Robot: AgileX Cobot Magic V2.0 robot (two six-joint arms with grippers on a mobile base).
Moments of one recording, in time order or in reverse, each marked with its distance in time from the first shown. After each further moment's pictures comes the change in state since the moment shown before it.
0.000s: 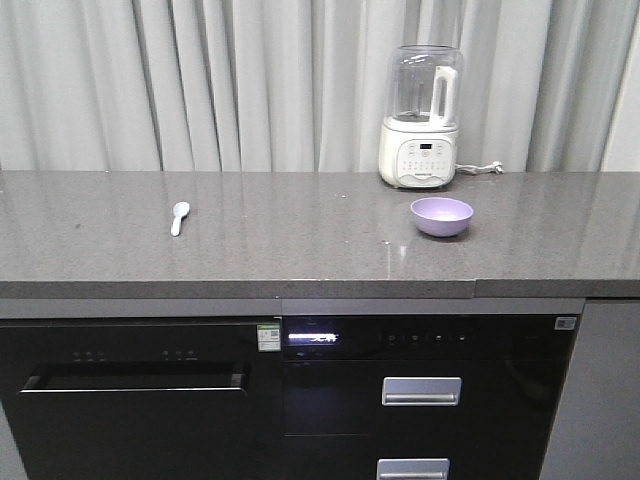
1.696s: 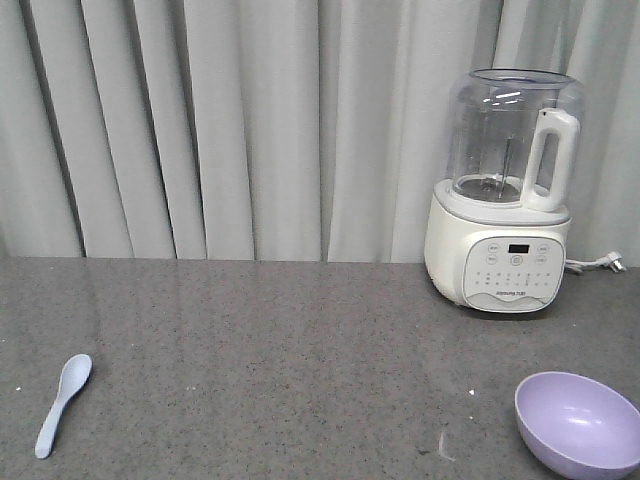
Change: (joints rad) left arm 0.000 0.000 0.000 0.000 0.000 0.000; right arm 0.000 0.000 0.000 0.000 0.000 0.000
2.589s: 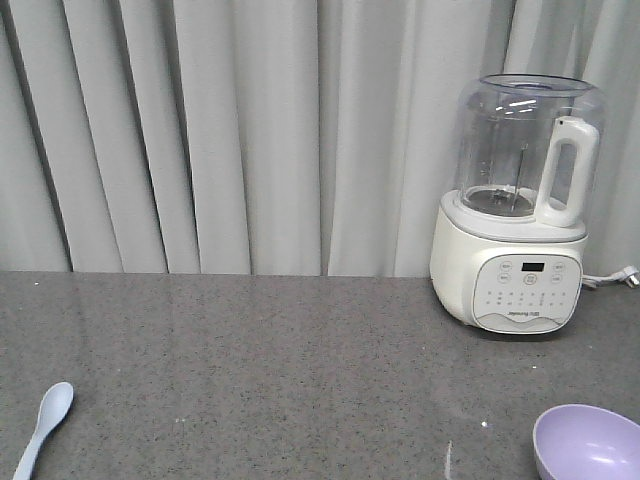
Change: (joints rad) left arm 0.000 0.000 0.000 0.000 -0.016 0.000; right arm 0.000 0.000 0.000 0.000 -0.041 0.000
